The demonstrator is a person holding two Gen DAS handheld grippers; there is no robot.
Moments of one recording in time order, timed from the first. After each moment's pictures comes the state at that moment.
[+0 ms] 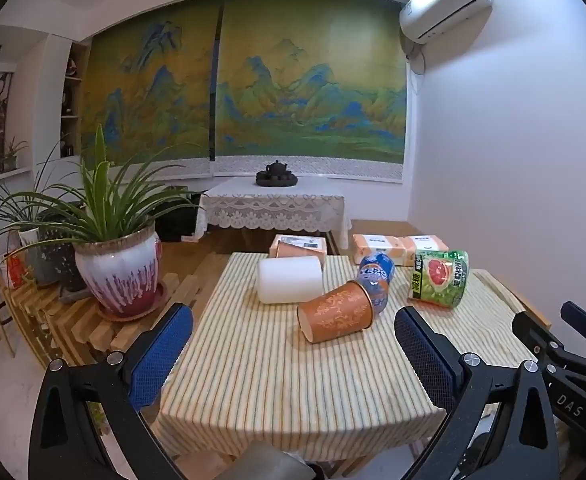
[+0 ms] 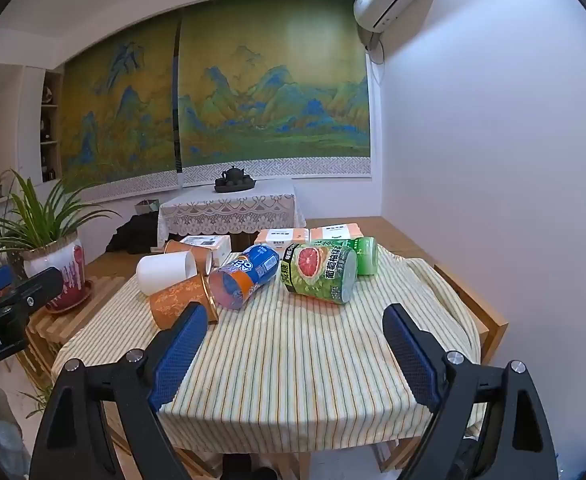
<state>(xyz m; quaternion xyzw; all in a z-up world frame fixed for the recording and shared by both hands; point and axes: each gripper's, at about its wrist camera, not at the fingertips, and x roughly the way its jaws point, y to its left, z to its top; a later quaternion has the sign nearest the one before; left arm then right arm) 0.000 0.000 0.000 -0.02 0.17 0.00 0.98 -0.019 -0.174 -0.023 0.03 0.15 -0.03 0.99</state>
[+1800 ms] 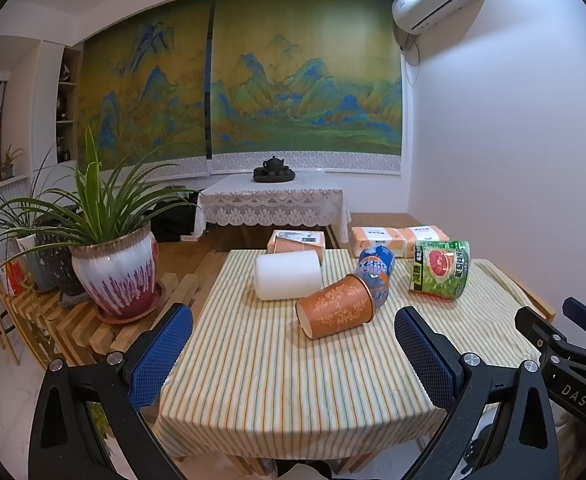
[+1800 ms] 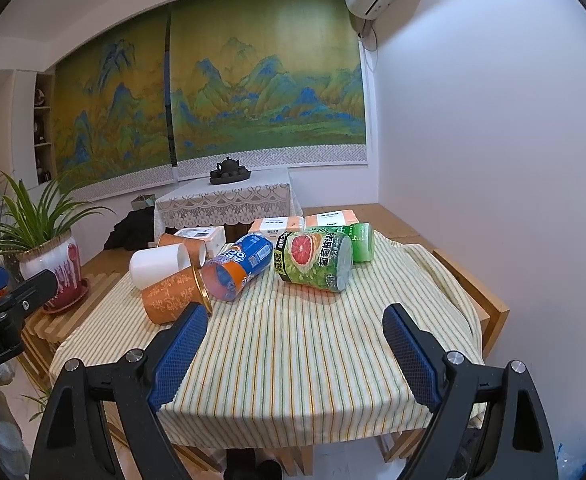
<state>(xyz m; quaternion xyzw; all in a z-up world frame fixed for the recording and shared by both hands) 0.004 -0.003 -0.004 0.00 0.18 0.00 0.98 -0.013 -0.182 -0.031 0.04 0.18 -0.03 0.98</state>
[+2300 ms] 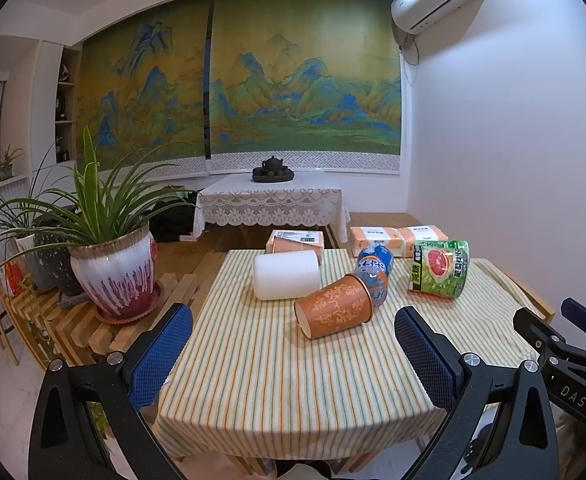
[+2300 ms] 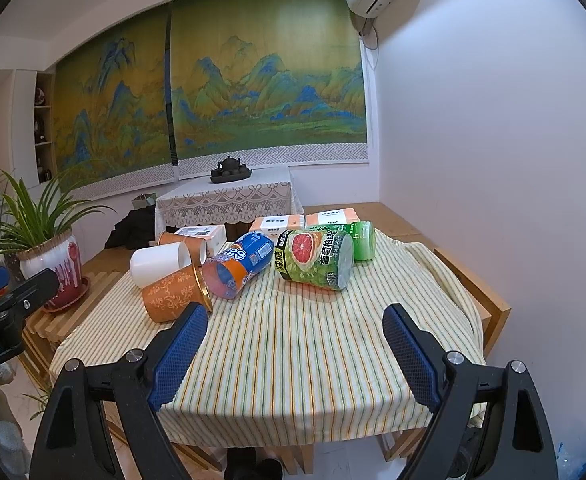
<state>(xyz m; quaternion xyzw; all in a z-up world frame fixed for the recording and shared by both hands) 0.005 -0.006 -0.003 0.00 0.18 0.00 0.98 -0.013 -0.183 -0.034 0.04 0.18 -0.03 0.98</state>
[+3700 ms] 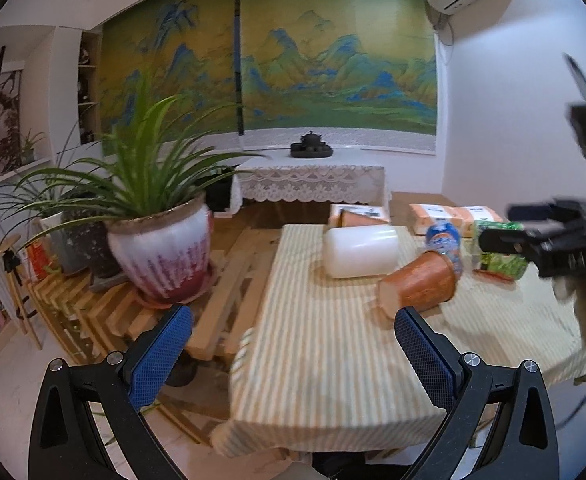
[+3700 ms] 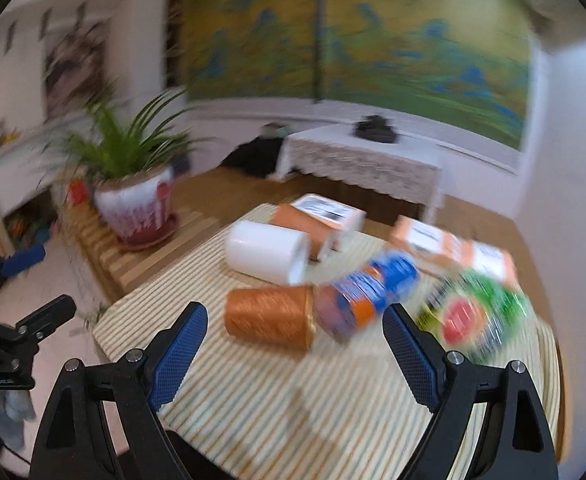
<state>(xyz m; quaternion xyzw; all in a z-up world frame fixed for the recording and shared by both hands) 0.032 0.078 -0.026 0.00 0.22 0.06 0.97 0.130 -0.106 -0.001 -0.11 0.27 0.25 0.92</state>
